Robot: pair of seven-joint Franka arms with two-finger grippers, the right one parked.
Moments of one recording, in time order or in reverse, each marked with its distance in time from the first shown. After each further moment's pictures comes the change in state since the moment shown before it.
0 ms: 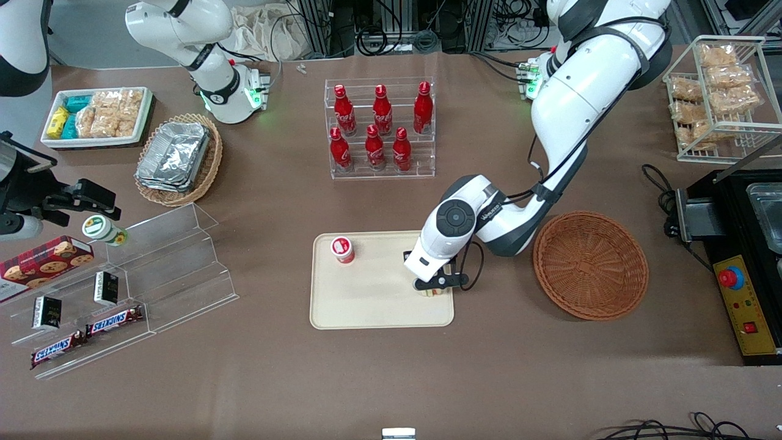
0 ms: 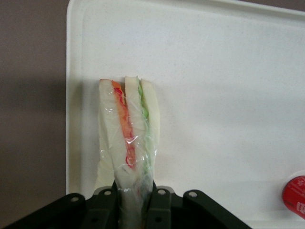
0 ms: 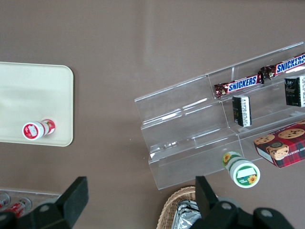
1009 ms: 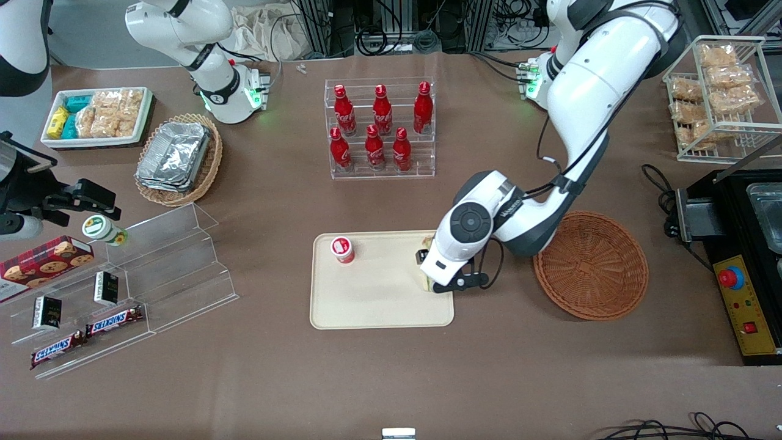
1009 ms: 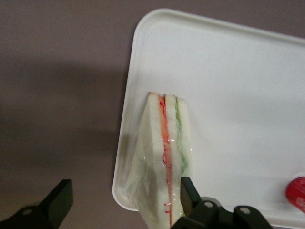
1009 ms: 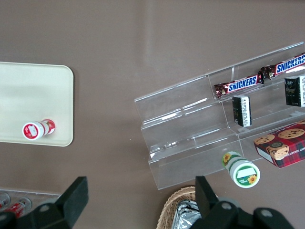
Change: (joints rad) arm 0.061 -0.107 -0.001 0.022 -0.090 -0.167 0.000
